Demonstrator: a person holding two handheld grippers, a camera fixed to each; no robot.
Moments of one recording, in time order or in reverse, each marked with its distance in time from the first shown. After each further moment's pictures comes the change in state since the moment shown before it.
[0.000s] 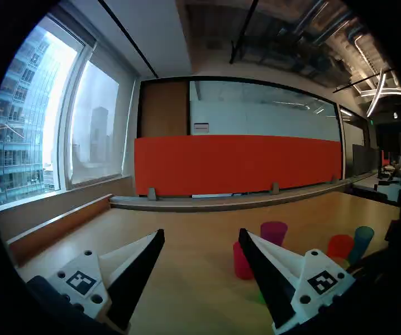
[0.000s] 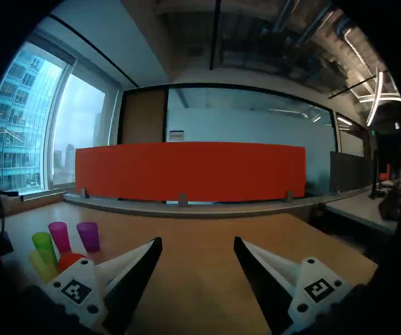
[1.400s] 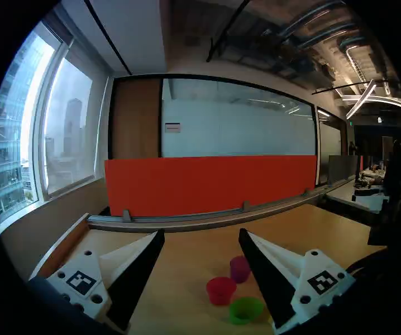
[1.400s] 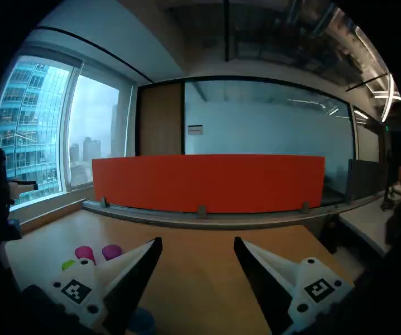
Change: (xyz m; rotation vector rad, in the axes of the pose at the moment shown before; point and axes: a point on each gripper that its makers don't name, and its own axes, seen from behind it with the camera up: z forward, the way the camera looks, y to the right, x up) left arm 0.143 0.031 0.007 -0.203 -0.053 -0.001; right arm 0.094 -0.022 -0.004 0.143 -0.074 0.012
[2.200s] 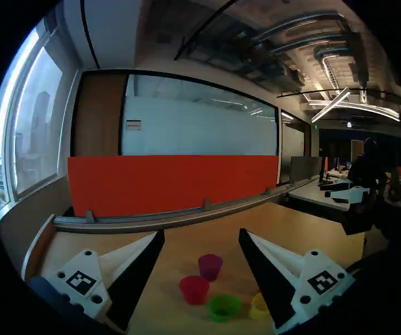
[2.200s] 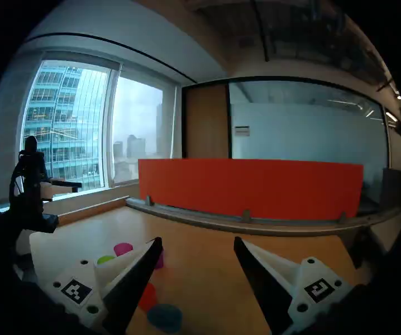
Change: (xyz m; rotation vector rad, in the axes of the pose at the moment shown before) left arm -0.001 0.033 -0.001 -0.272 -0.003 -0.011; right arm 0.018 -0.052 -0.015 0.284 -0.005 -0.036
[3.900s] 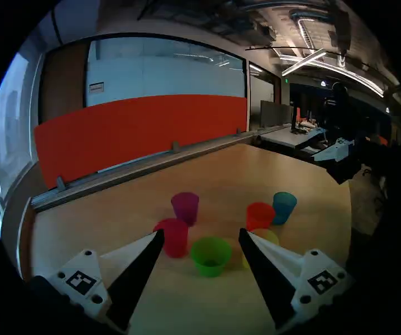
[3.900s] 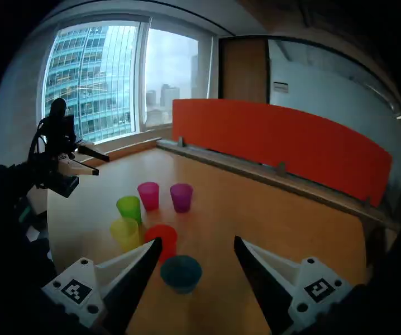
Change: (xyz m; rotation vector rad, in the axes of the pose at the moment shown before) left arm -0.134 0.025 -0.003 -0.203 -0.304 0.096; right arm -0.105 -0.039 -0.009 0.214 -0.338 -0.089
